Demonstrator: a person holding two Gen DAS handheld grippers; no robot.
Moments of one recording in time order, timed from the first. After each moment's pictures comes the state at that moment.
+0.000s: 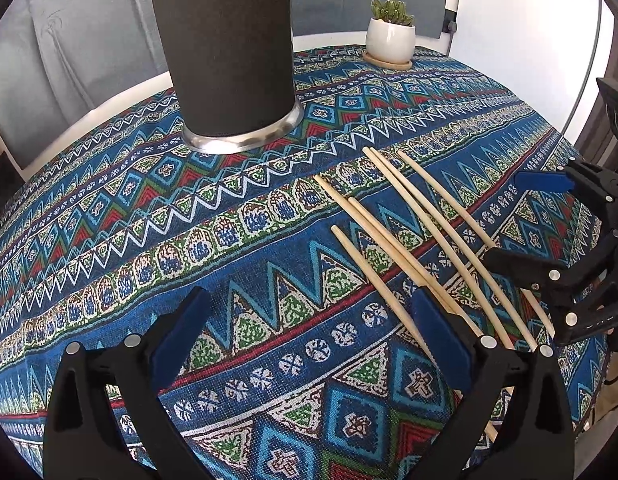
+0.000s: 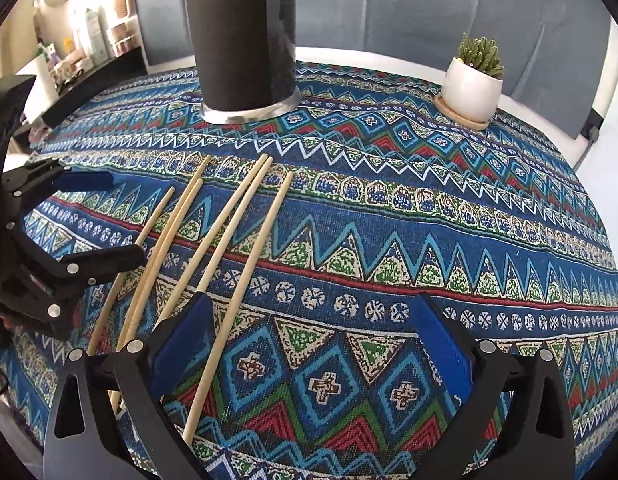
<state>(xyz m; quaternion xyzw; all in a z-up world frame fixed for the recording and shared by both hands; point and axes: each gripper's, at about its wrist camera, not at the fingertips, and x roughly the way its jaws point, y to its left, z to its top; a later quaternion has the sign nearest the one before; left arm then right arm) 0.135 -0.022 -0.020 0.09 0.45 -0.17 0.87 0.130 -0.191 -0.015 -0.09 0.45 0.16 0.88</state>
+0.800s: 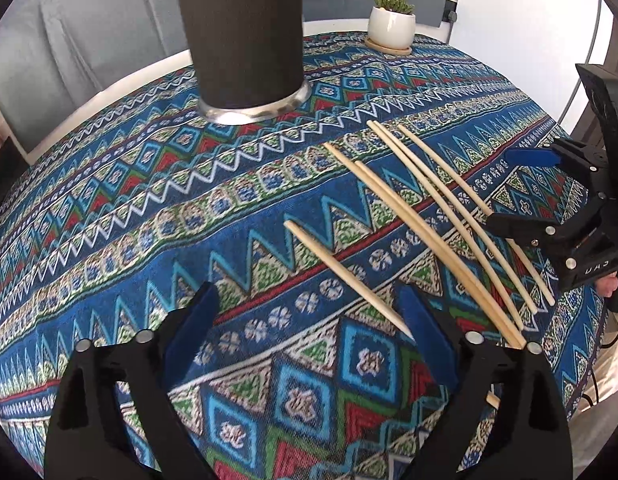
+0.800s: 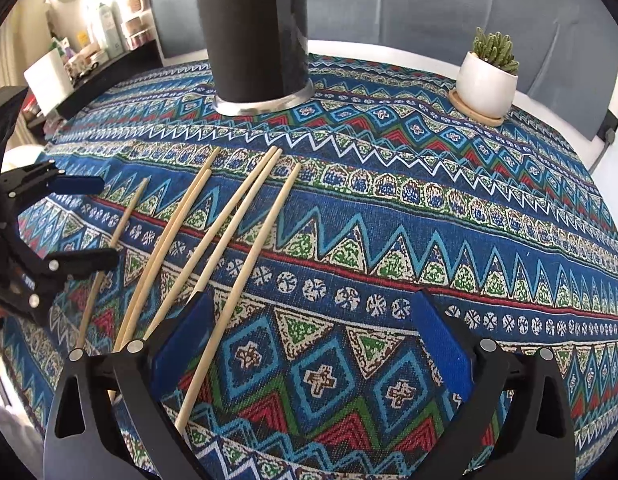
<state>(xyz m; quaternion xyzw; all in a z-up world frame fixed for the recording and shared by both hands) 0.108 0.001 -0.013 0.09 0.47 -0.16 0.86 0.130 -0.200 -0.014 -0.09 0.46 0.19 0.86</state>
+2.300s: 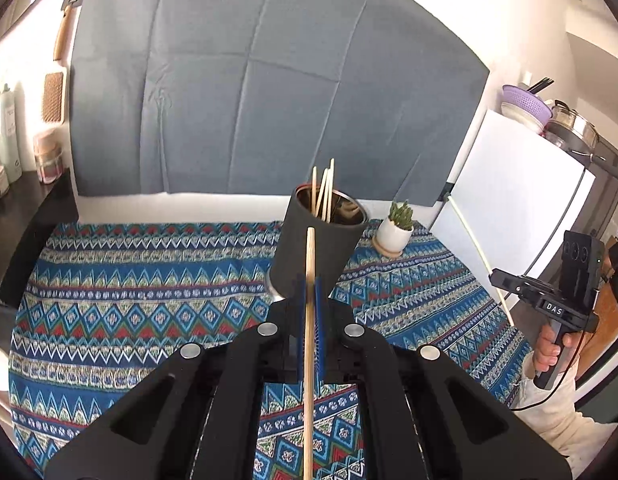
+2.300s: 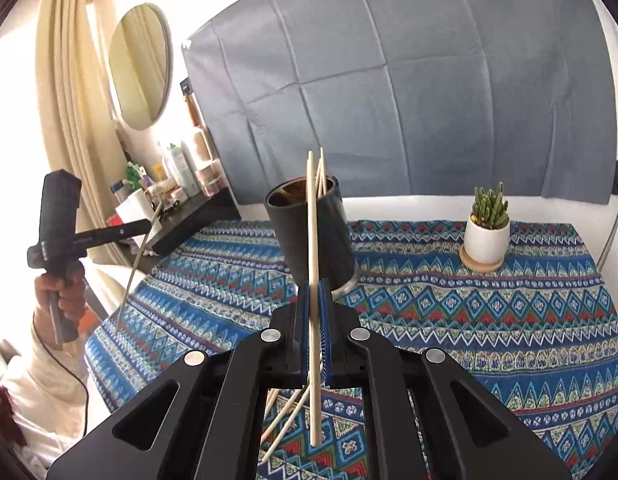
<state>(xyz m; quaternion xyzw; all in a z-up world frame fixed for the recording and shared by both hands) 0.097 0.106 0.178 -0.08 0.29 -0.17 0.94 0.123 -0.248 0.150 0.05 0.28 0.31 0.91</state>
